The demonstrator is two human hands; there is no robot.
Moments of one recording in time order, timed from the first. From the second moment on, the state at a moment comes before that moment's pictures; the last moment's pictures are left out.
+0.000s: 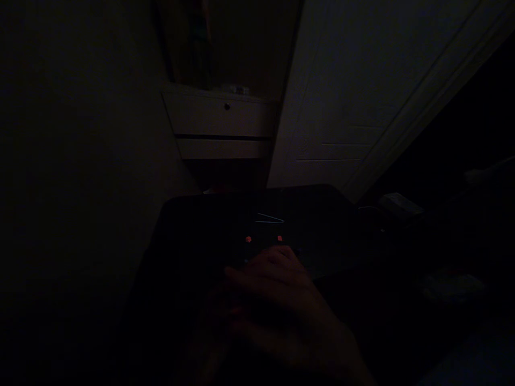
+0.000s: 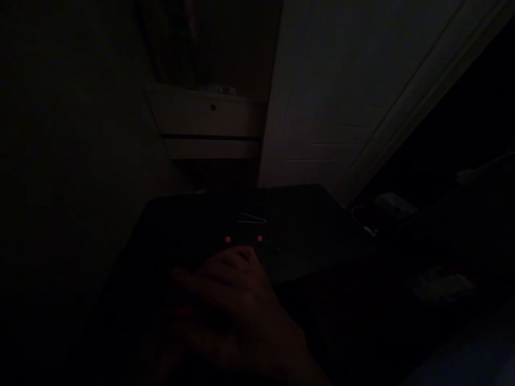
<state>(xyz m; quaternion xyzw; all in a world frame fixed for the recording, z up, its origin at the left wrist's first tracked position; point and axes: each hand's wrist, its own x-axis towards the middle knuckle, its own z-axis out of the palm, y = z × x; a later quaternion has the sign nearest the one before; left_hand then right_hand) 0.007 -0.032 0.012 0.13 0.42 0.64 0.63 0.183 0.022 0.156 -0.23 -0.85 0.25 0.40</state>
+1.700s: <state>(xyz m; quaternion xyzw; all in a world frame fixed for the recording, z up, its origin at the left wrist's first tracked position) 0.007 -0.024 0.035 0.12 0.48 0.63 0.60 0.197 0.028 0.143 -0.33 -0.81 0.30 0.38</state>
